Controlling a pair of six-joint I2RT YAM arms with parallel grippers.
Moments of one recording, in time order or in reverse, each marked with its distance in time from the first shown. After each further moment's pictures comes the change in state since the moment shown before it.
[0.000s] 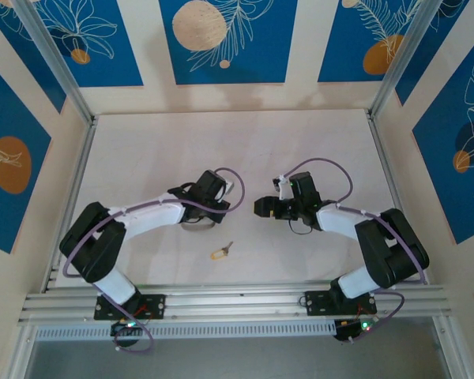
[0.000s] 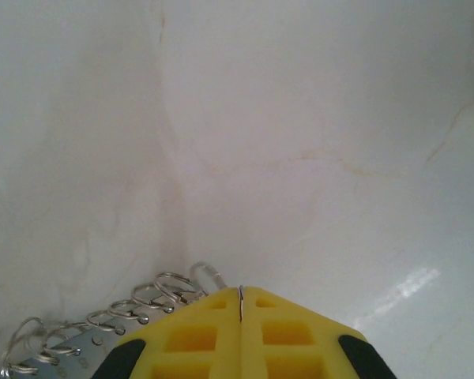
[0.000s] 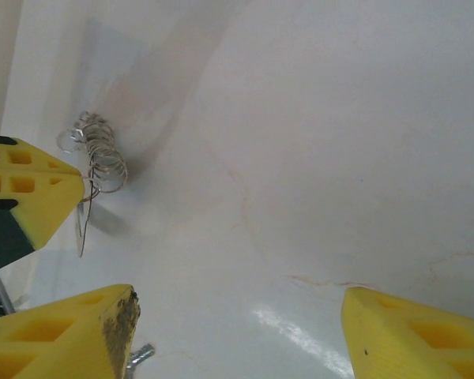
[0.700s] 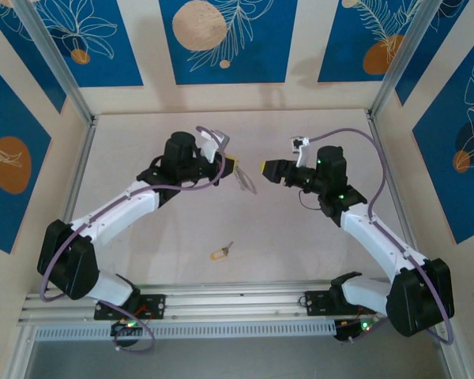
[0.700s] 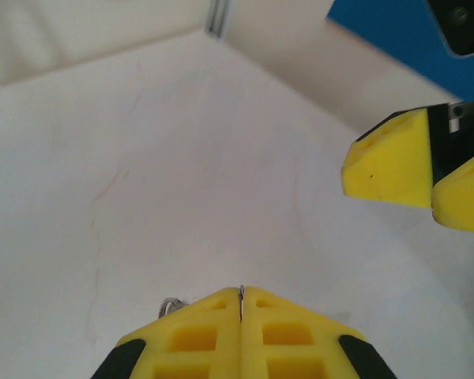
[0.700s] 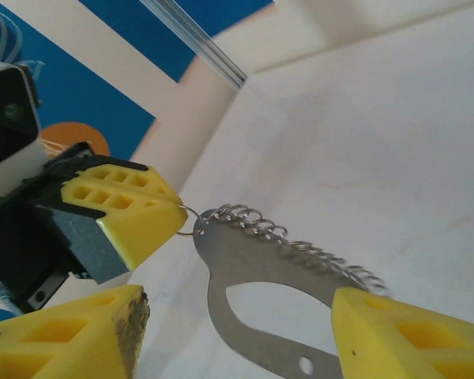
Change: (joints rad) left arm 0.183 -0.150 0.148 0.312 0.507 0.022; right arm -0.080 -0.328 0.213 -0.025 -0.079 0.103
